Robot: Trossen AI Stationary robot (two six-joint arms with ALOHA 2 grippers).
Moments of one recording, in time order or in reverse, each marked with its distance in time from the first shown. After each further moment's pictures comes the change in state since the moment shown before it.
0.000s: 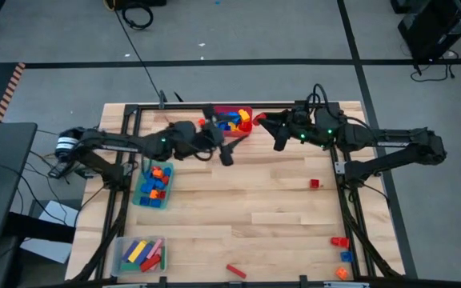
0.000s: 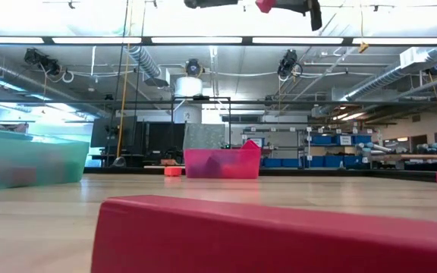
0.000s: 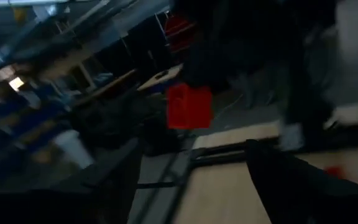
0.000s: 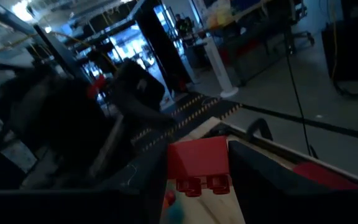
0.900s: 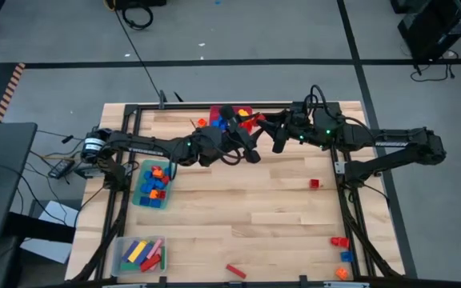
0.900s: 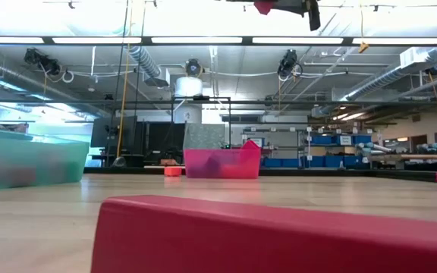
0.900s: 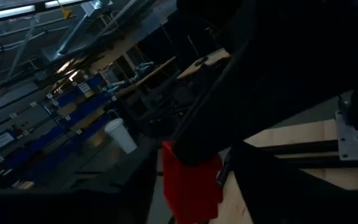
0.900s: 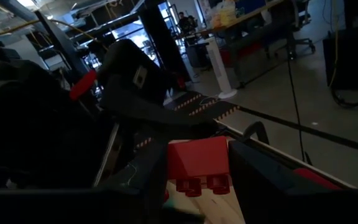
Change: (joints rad) left arm -0.054 0.280 0.309 0.005 -0.261 0.118; right arm -0.001 0.014 0.000 0.011 -0.012 -0.068
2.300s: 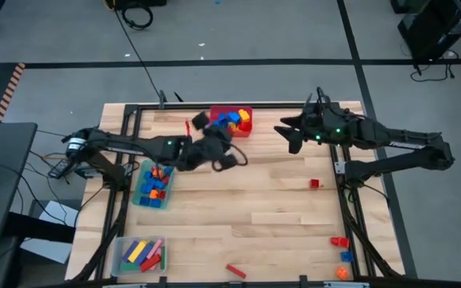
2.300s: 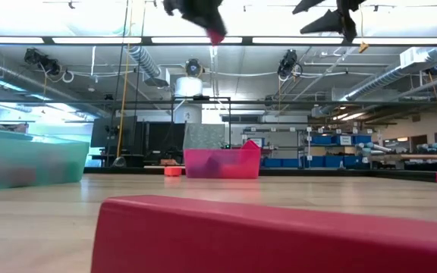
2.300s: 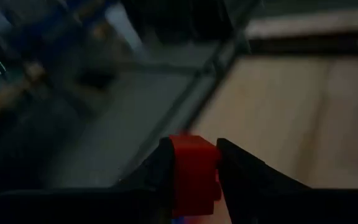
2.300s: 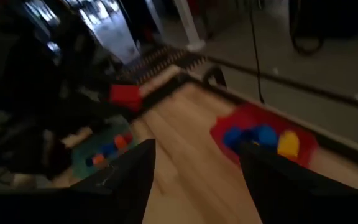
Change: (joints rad) left arm -0.055 -0.143 0.000 -0.752 -0.230 -0.509; right arm -0.035 -0.169 0.001 -0.444 -0.004 0.083
